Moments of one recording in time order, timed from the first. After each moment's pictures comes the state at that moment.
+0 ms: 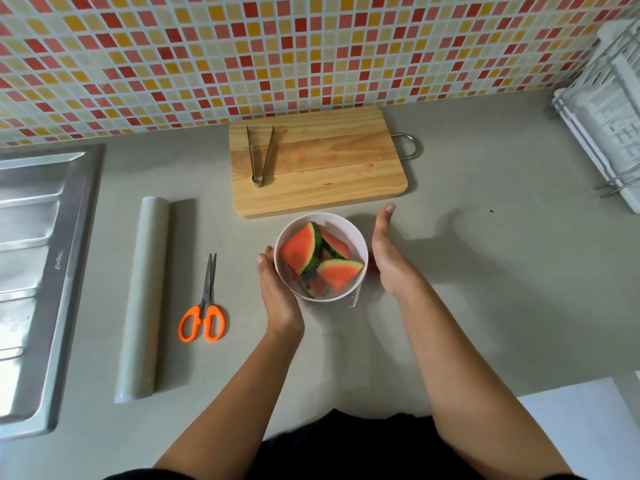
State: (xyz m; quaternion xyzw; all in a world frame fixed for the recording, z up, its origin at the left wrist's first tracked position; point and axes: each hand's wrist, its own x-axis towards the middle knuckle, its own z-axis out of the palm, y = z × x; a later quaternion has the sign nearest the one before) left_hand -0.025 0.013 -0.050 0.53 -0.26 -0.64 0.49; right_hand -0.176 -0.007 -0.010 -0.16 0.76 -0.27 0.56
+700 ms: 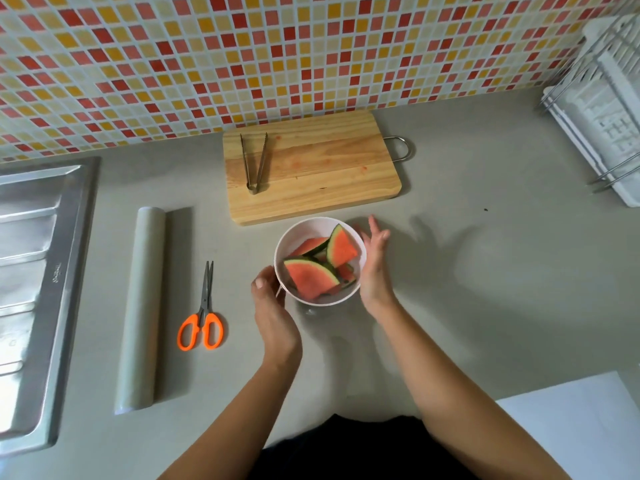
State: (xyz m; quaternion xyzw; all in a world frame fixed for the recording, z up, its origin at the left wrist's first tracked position) left_hand -0.016 0.043 -0.046 0.56 -0.31 -0.57 0.51; right_hand -0.154 0.022 -0.022 -0.27 0.63 -0.55 0.47
